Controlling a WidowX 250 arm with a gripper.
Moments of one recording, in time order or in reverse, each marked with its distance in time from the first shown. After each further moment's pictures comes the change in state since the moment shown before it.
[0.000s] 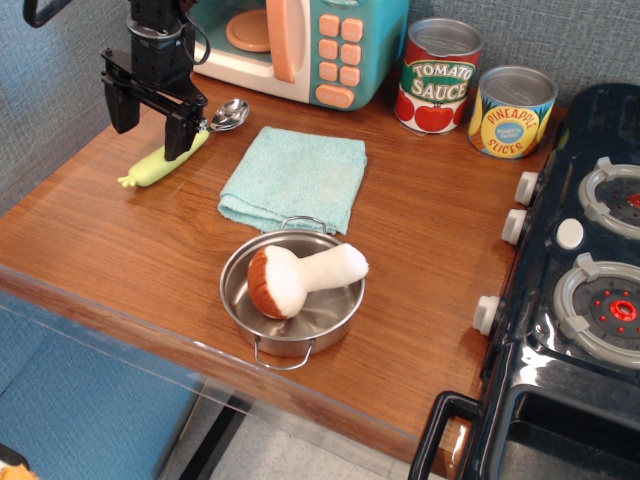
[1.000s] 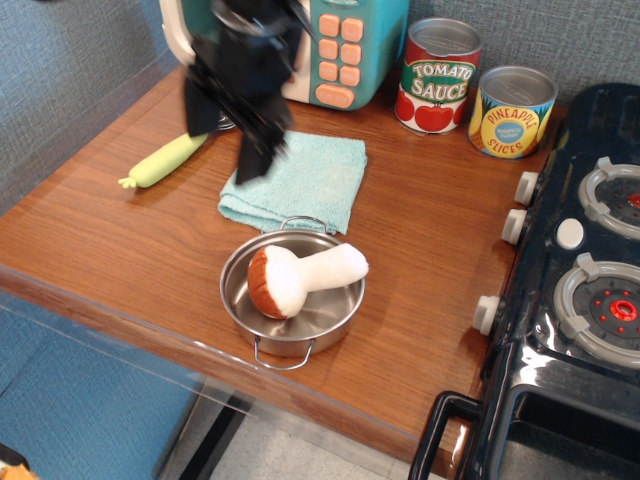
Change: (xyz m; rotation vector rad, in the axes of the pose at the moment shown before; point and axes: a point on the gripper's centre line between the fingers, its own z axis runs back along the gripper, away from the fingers) arm -0.046 -0.085 0.094 0.008 -0.054 -0.282
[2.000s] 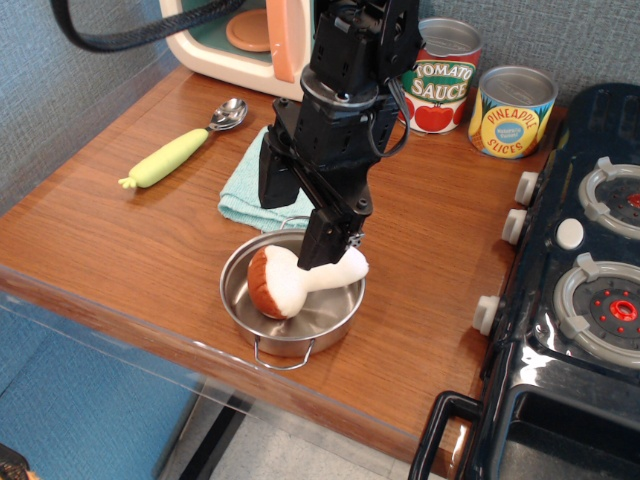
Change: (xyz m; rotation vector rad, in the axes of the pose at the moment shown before) arm -0.005 -0.113 0.010 -0.083 0.043 -0.294
